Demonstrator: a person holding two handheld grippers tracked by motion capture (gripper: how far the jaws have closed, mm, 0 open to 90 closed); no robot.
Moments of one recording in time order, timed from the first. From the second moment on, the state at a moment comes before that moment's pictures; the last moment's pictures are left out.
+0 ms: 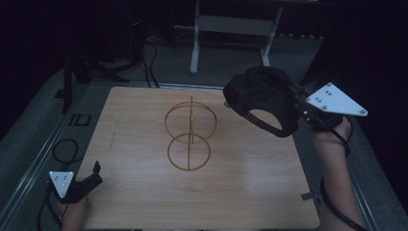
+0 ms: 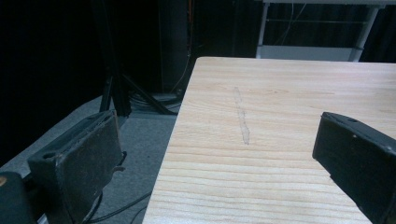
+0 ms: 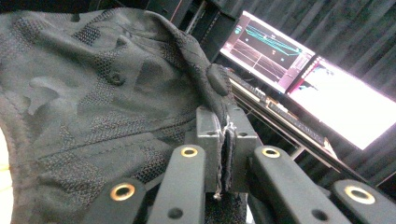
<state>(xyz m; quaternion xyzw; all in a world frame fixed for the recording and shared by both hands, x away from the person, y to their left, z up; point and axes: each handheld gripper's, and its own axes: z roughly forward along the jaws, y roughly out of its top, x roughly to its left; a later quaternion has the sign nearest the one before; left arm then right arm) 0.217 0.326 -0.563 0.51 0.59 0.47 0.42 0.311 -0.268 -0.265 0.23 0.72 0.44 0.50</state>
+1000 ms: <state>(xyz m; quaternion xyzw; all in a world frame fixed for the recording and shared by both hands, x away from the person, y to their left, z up) 0.216 0.326 -0.563 0.52 0.58 0.47 0.42 0.344 -0.182 -0.270 0.19 0.73 0.46 0.47</state>
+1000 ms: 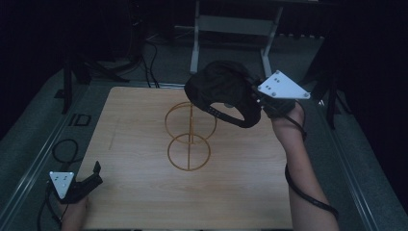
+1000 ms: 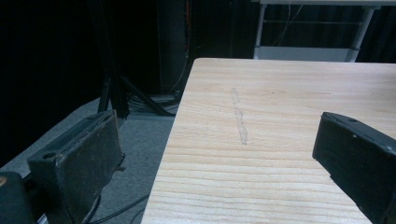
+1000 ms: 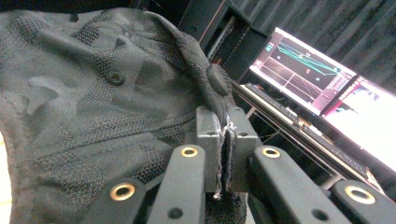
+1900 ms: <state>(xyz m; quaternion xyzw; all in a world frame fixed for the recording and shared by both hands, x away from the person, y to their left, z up) 0.215 0.326 -0.563 0.52 0.58 0.47 0.42 0.361 -0.109 -0.311 0.15 0.78 0.44 0.42</state>
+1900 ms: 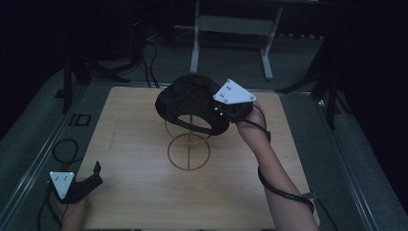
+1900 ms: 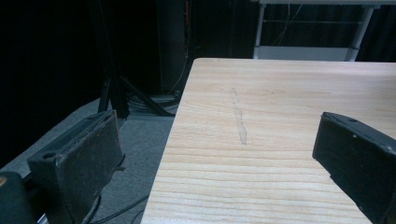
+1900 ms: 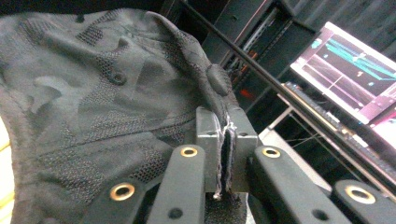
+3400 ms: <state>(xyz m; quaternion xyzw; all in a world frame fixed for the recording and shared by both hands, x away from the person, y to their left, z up) 0.215 0.325 -0.563 0.52 0.58 0.47 0.42 0.366 -0.104 -0.345 0.16 0.81 0.46 0.34</state>
